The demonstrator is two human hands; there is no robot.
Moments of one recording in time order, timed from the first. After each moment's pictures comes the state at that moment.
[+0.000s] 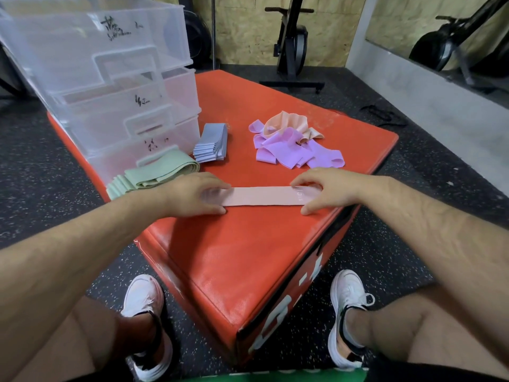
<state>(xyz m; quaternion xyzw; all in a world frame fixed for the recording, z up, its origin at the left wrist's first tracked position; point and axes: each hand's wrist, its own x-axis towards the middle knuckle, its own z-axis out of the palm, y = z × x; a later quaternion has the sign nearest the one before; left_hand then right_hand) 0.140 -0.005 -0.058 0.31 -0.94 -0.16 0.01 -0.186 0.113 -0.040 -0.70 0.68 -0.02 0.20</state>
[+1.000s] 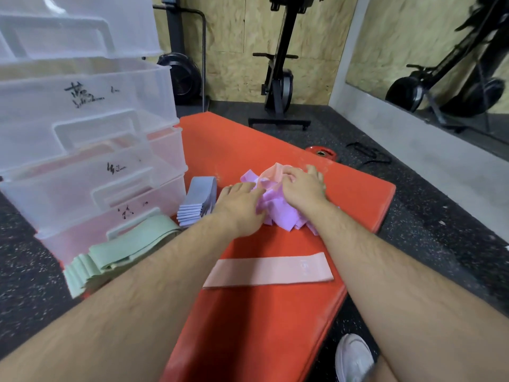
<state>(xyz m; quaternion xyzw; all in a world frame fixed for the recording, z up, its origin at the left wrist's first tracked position) -0.012 -0.075 -0.055 0.37 -0.92 -0.04 0.11 -0.184 -0.035 -0.036 -0.46 0.84 -0.26 0.05</state>
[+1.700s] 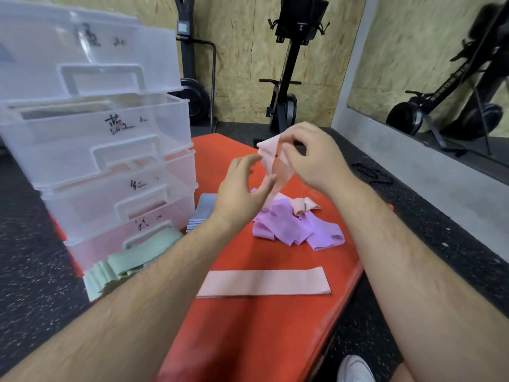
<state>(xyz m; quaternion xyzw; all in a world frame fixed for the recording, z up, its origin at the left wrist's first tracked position) -0.001 -0.049 0.015 0.33 -0.77 -0.25 0.48 -0.162 0.001 0.093 -0.68 0.61 -0.40 -0.11</state>
